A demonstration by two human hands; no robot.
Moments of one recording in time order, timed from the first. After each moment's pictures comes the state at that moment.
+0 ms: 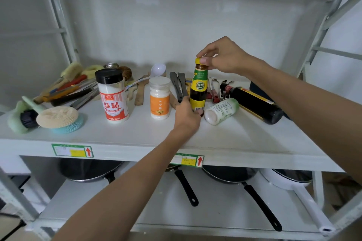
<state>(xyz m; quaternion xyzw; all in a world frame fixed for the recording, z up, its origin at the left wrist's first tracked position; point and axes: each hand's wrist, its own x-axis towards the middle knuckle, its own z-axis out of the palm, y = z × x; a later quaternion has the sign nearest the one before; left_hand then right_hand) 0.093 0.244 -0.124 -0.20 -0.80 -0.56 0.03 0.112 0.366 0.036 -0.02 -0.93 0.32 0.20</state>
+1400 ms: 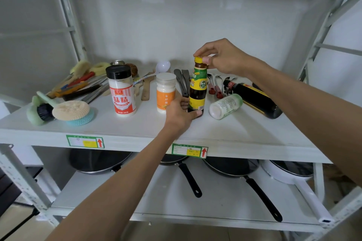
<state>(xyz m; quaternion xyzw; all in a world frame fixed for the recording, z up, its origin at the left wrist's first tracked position) 0.095 0.199 -0.129 -0.20 -0.77 -0.61 0.00 0.134 0.340 0.032 0.03 -0.92 0.34 0.18</state>
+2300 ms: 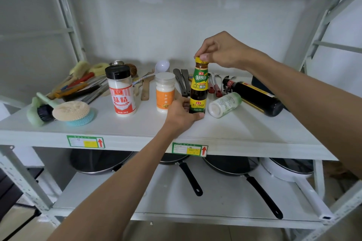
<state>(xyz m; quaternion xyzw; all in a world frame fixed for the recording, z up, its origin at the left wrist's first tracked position) 0.095 0.199 -0.129 -0.22 -0.79 -0.57 -0.04 0.139 0.340 0.045 0.03 -0.93 0.32 0.17</state>
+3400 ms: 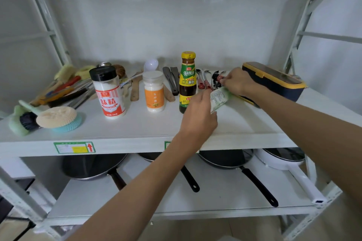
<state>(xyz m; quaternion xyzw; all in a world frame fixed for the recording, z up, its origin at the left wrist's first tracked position) 0.173 0.229 -0.107 -0.40 -0.82 -0.36 0.18 0.160 0.406 -0.045 -0.26 -0.91 0.28 0.17</state>
